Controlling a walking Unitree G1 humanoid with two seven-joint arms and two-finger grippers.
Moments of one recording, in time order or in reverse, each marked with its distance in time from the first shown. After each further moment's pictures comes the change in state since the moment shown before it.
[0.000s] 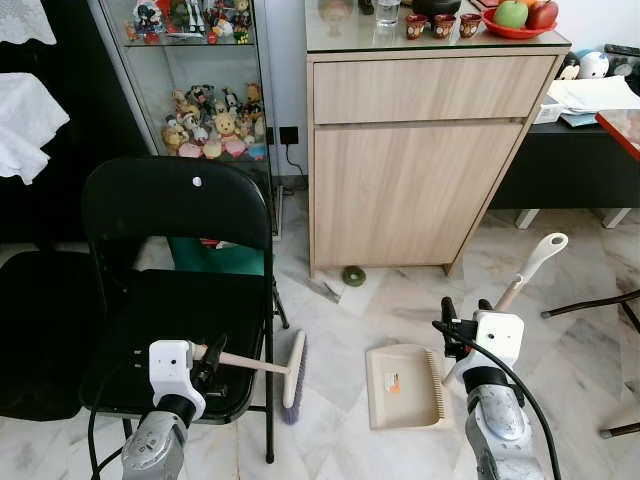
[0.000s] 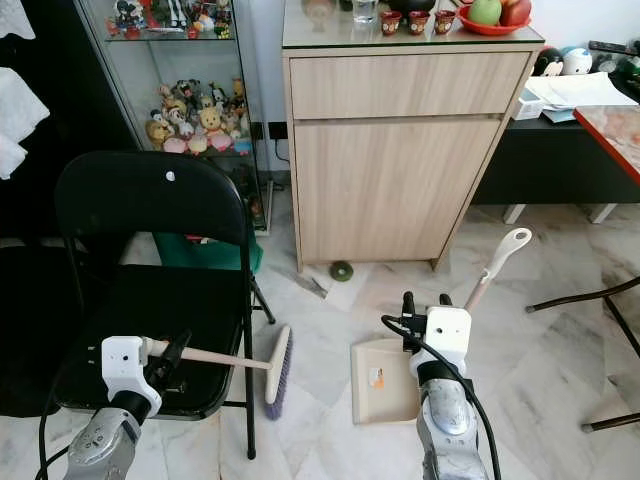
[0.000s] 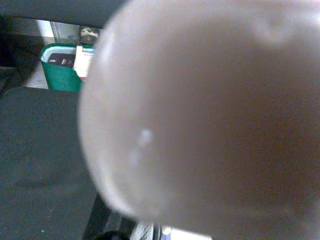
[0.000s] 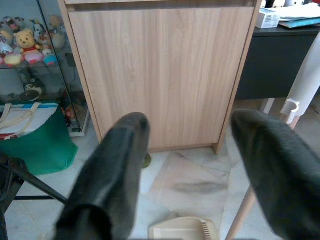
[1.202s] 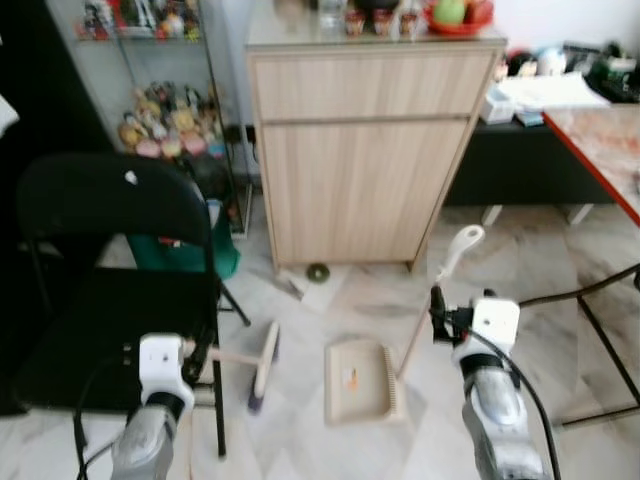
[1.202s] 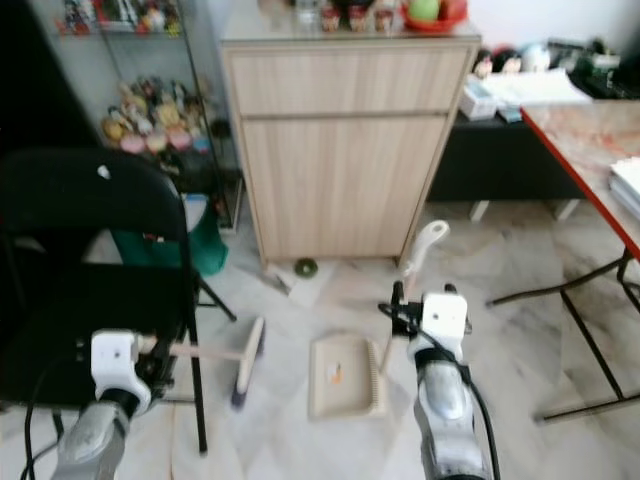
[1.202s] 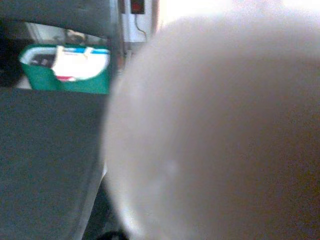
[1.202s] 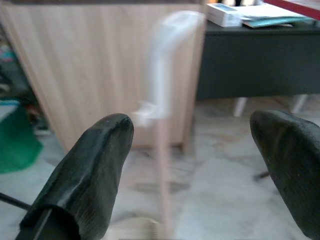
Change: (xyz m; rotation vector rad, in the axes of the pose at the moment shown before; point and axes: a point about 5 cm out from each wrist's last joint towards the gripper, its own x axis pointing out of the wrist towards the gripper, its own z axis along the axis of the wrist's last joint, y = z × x) left arm -0.001 0.004 0.000 0.048 0.010 0.041; right arm 0.009 -0.006 0.004 -0.025 0.013 -0.020
